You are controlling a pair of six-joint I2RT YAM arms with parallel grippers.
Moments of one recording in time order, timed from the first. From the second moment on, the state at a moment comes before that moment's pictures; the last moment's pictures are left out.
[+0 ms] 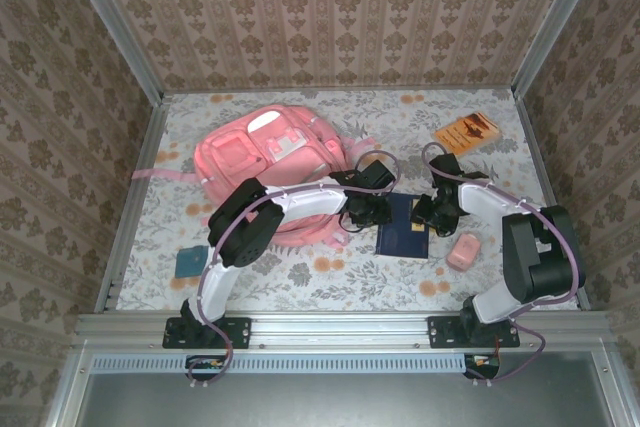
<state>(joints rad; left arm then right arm) -1.00 2.14 1.53 -0.48 0.18 -0.97 0.14 1.53 0.83 -0.67 -0.16 0.57</state>
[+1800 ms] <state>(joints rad) -0.70 1.67 1.17 -0.27 0.46 -0.78 0.16 1.22 1.03 -0.69 -0.70 0.60</state>
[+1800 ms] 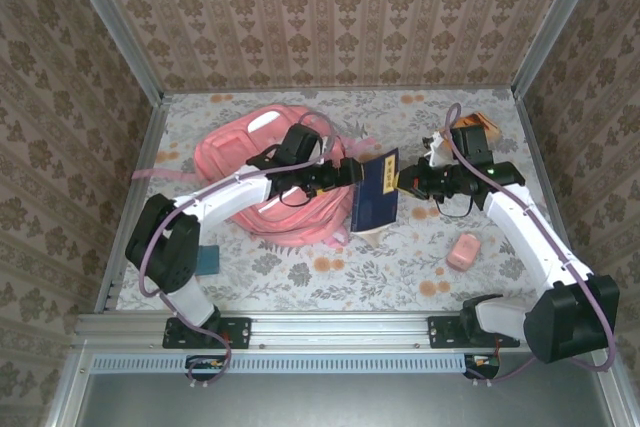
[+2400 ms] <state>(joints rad) -0.65 1.62 0.97 0.33 0.75 -1.12 0.17 1.23 1.14 -0.53 -0.89 0.71</state>
